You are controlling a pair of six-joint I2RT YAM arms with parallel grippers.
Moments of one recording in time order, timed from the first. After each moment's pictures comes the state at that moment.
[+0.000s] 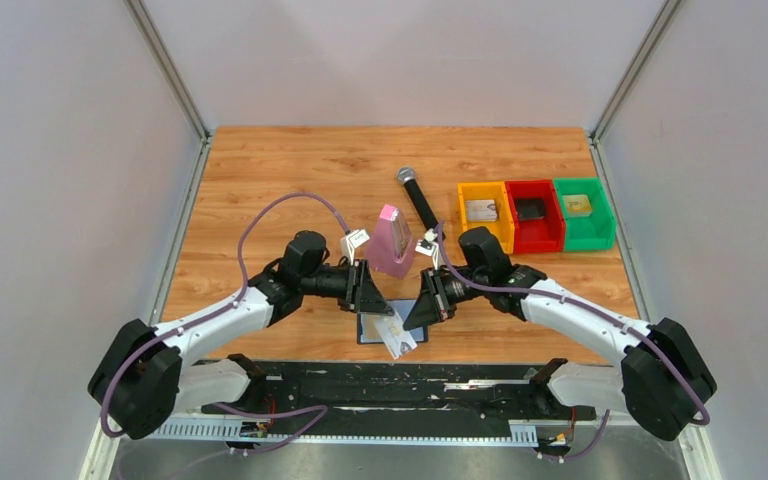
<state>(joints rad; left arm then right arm) -0.65 1.15 0.55 0.09 0.80 -0.72 0.68 1.20 0.65 -0.10 -0.94 0.56</state>
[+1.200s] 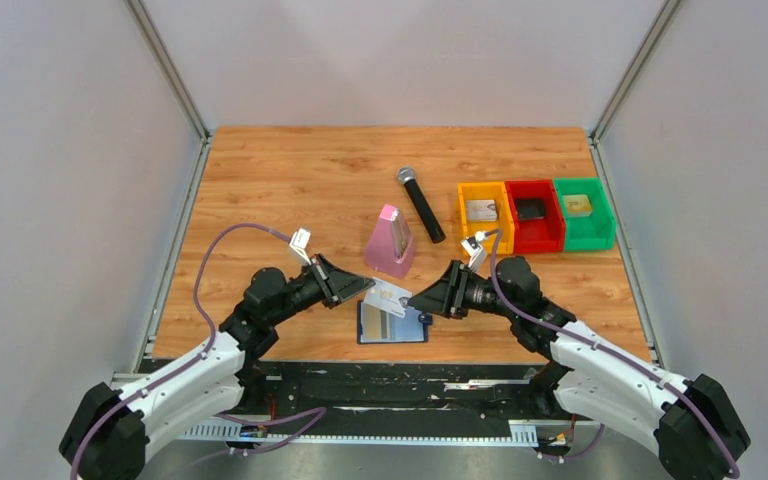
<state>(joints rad) -0.65 0.80 0.25 0.45 0.35 -1.17 0.69 0.87 0.36 0.23 -0.52 1.07</state>
